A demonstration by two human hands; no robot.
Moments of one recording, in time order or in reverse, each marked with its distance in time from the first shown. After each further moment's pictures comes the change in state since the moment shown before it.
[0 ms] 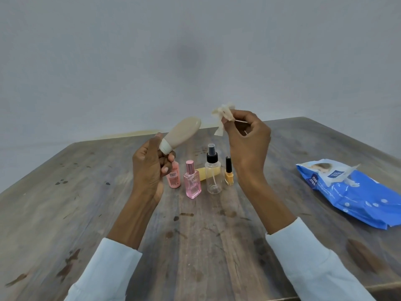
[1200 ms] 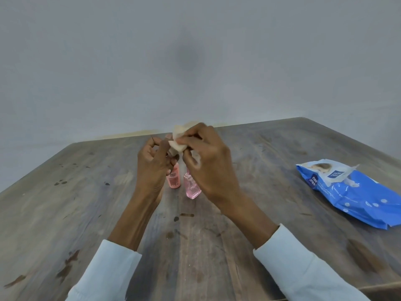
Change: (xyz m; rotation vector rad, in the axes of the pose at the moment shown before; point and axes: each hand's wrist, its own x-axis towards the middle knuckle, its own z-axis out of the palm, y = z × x) left_hand -0.006 0.002 0.005 0.199 -0.040 0.094; right_hand -0.049 0.002 0.025 -0.394 -0.352 -0.674
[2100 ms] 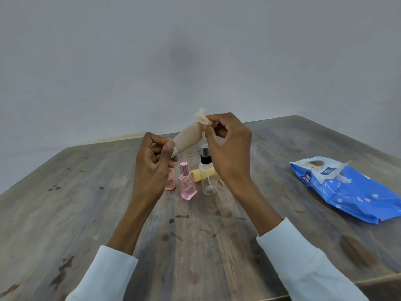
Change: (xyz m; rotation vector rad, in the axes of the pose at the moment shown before) left_hand -0.002 -0.009 -0.003 0.328 -0.085 0.296; right_hand 0.019 0.035 -0.021 0.130 0.164 0.407
